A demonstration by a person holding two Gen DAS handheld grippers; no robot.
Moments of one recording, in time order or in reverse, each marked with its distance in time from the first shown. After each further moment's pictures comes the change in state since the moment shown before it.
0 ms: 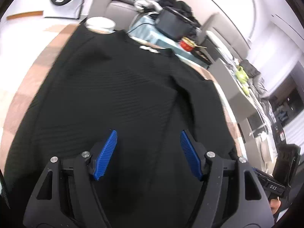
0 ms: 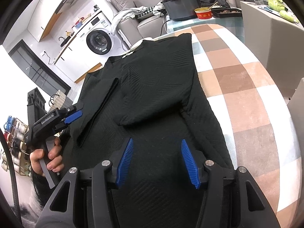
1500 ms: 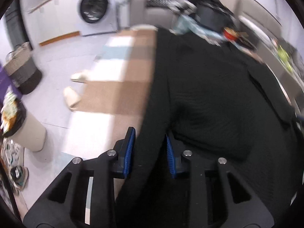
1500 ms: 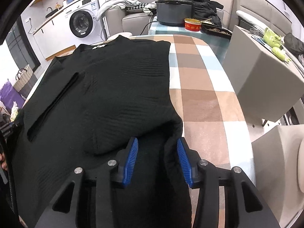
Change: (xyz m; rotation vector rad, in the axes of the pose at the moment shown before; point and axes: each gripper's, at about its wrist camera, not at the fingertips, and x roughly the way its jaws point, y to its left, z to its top) left arm -0.082 0.113 -0.033 0.105 -0.060 0.452; right arm 0.023 -0.010 0.030 -0.203 0.007 -0.344
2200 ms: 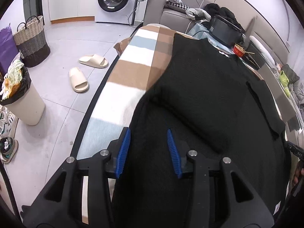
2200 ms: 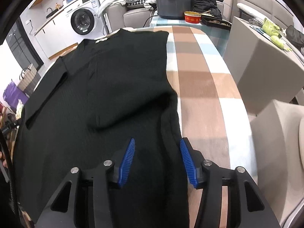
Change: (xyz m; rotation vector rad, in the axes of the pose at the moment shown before) left arm -0.033 0.034 -0.037 -0.144 0.031 -0.064; right arm -0.015 -0.012 -0.032 0.013 0.041 0.035
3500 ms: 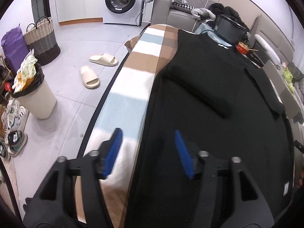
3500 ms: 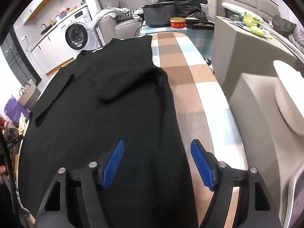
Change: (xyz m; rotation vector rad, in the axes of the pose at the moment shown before) left arm -0.050 0.010 -0.046 -0.003 -0.013 0.049; right arm -0.044 -0.020 -0.047 0.105 -0.084 0.008
